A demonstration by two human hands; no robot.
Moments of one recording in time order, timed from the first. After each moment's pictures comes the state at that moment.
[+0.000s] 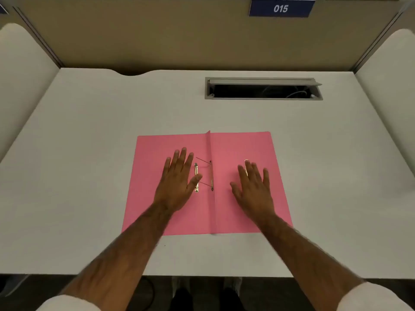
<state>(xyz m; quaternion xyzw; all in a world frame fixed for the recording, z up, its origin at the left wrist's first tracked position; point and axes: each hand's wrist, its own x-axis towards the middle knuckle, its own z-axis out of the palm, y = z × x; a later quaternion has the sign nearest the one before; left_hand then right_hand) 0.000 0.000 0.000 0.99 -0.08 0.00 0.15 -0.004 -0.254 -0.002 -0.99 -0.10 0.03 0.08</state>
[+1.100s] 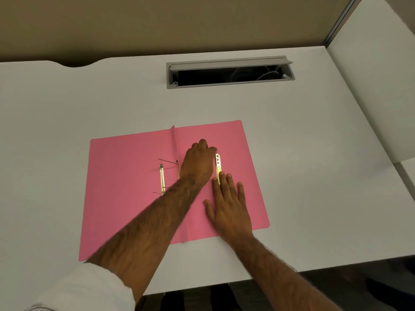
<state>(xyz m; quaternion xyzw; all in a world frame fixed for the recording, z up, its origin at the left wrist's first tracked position) 0.087 -0.152 0.001 0.98 -0.14 -0.03 0.13 -0.040 -0.267 -0.045 -0.99 -0.08 0.06 0.11</state>
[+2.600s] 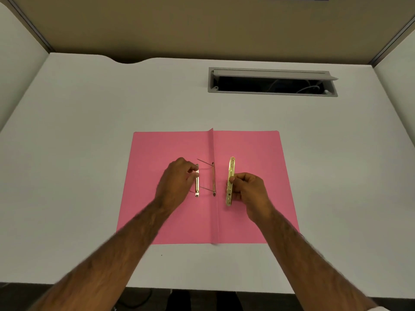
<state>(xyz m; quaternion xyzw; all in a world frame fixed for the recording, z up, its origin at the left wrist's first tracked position) 0.027 -0.009 0.003 0.94 0.02 -0.02 0.33 0.027 -0.224 0.016 -0.65 0.24 0.19 0.70</state>
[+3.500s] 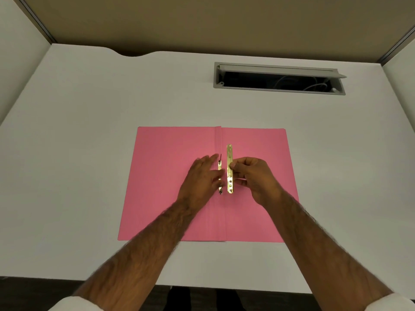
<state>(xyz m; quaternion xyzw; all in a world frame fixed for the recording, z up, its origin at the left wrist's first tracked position) 0.028 -0.047 -0.021 0.96 -0.10 -0.03 0.25 0.058 -0.215 0.035 -0.68 0.19 0.23 0.67</state>
